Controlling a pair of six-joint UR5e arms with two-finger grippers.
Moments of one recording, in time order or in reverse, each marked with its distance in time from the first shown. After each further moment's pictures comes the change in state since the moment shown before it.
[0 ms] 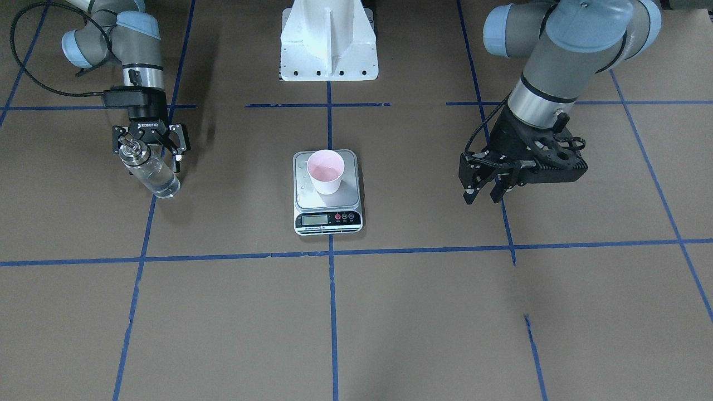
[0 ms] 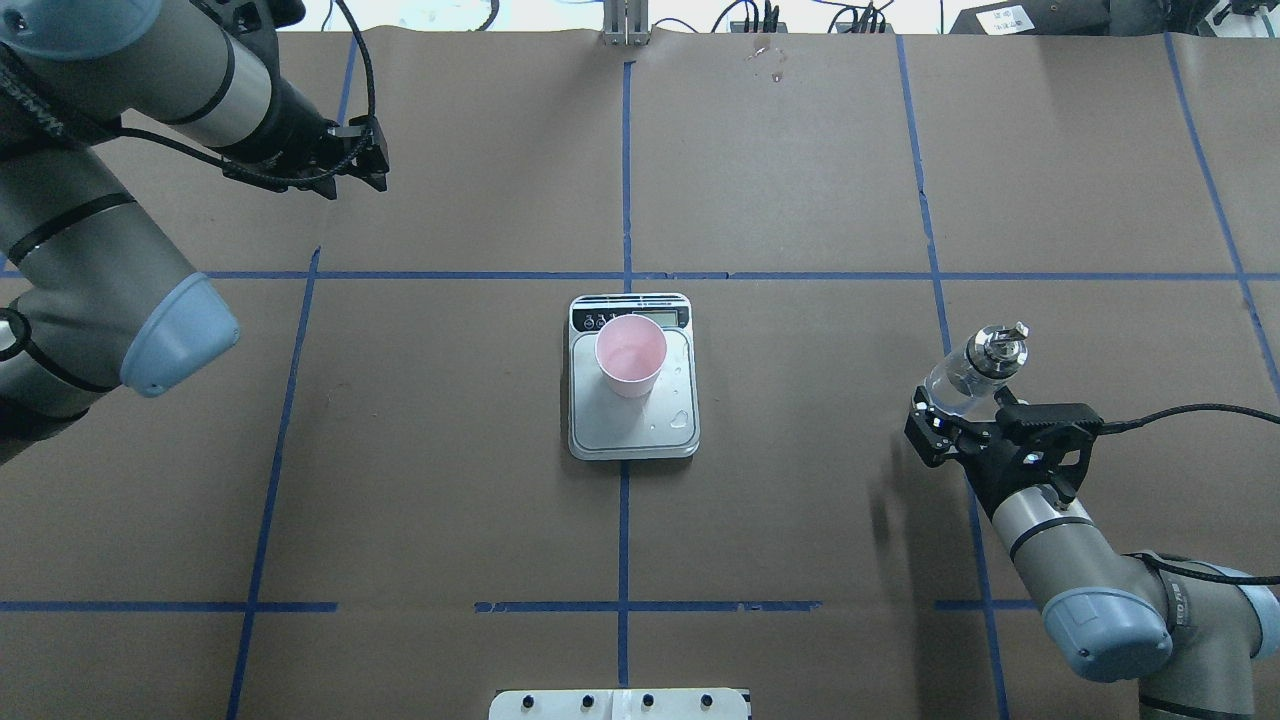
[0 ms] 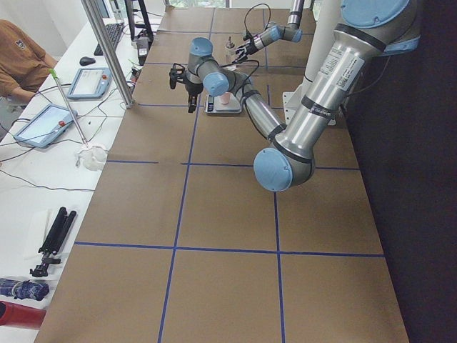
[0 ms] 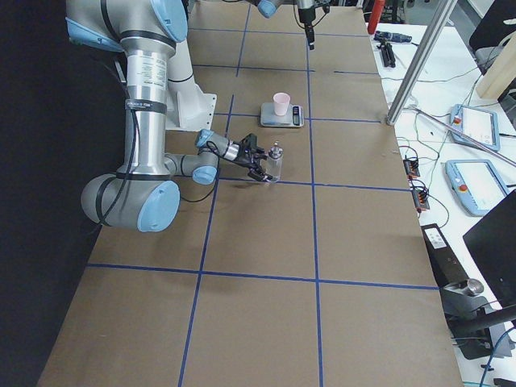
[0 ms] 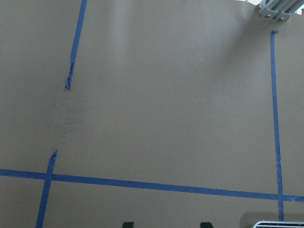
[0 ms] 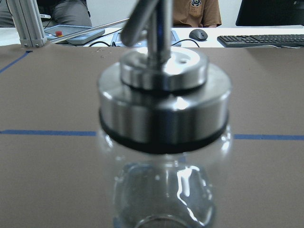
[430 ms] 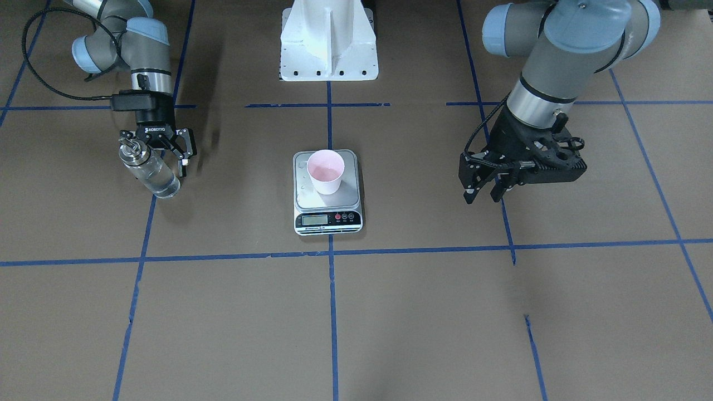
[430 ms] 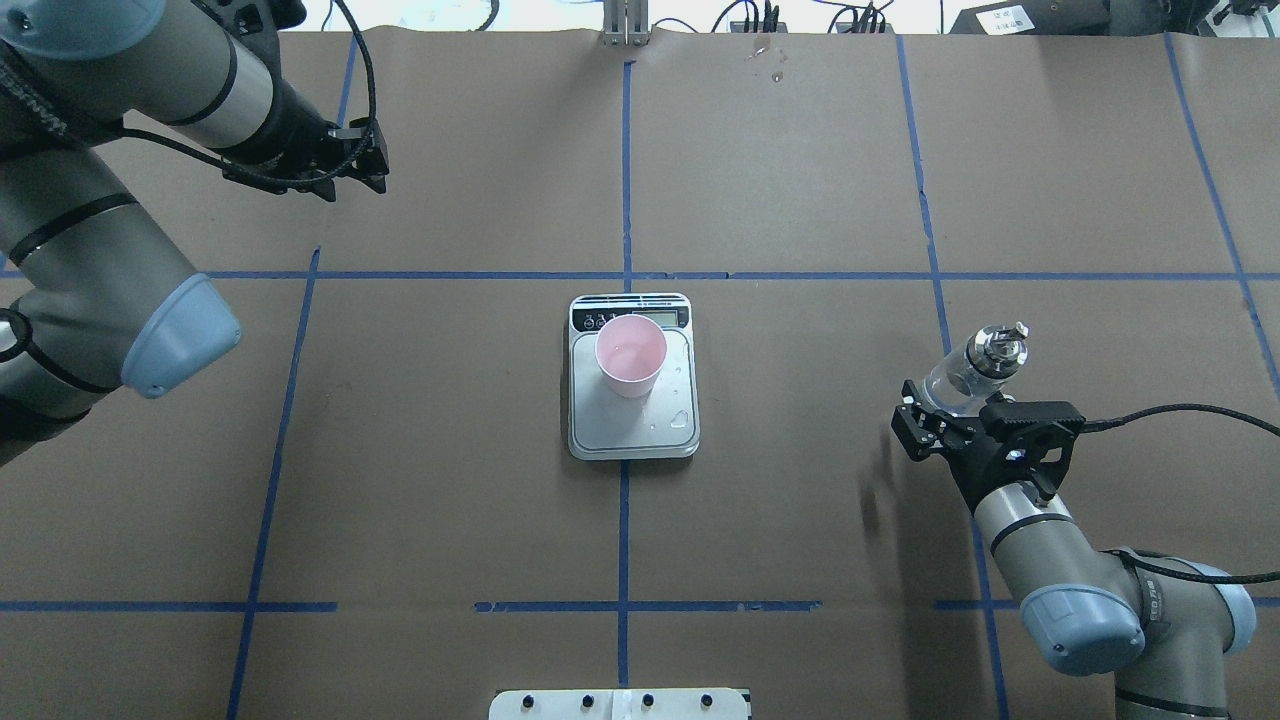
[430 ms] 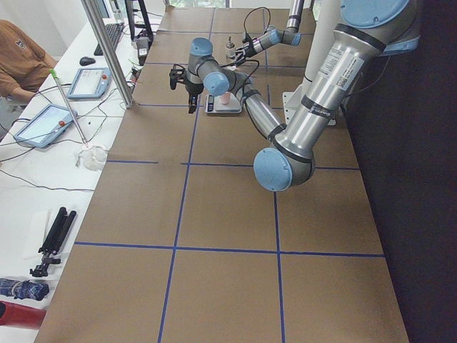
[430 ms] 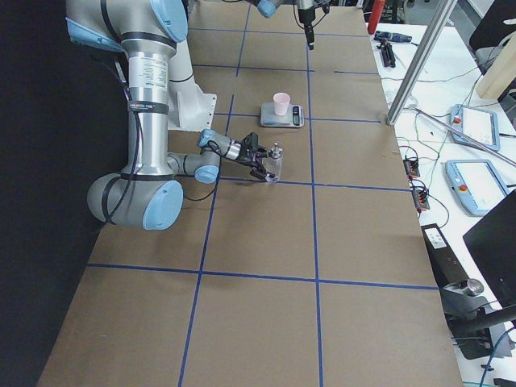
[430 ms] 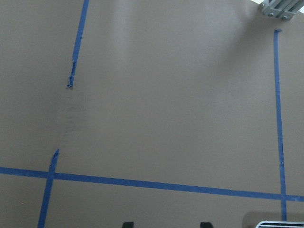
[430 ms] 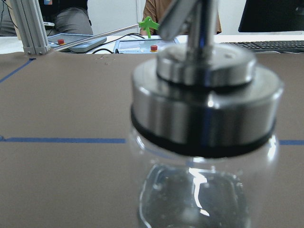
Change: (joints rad) left arm 0.001 -0.002 -0.002 0.012 0.001 0.000; right arm 0.003 0.032 -0.026 0.001 -0.019 0.001
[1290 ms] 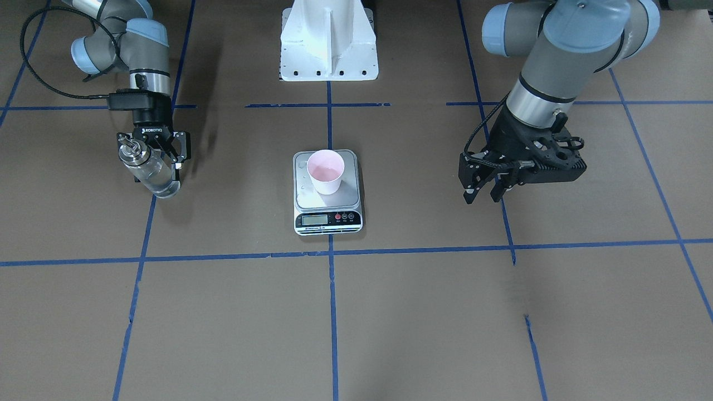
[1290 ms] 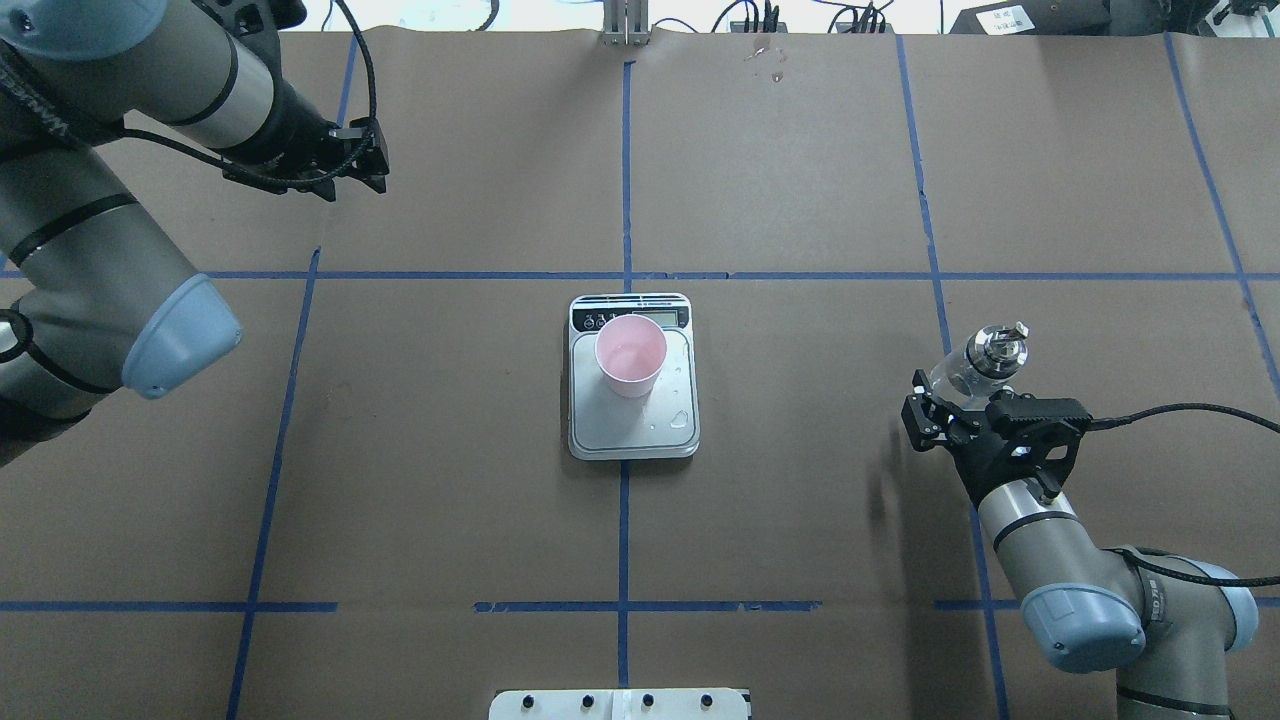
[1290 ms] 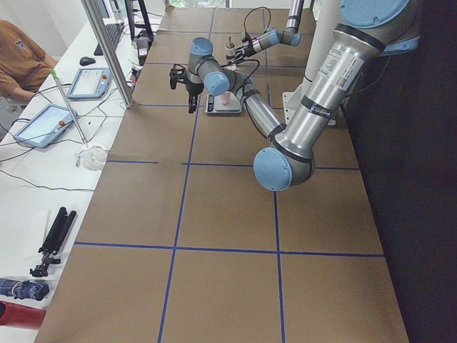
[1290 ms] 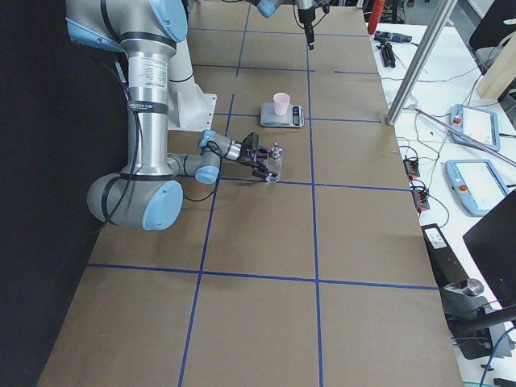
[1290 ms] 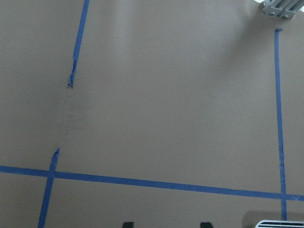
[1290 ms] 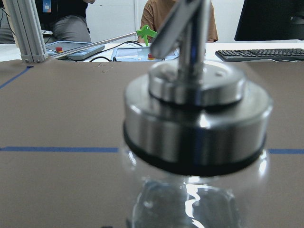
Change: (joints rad) left arm 0.001 -0.001 -0.001 0.002 0.006 -0.001; right arm 0.005 -0.004 -0.003 0.000 -0.031 0.002
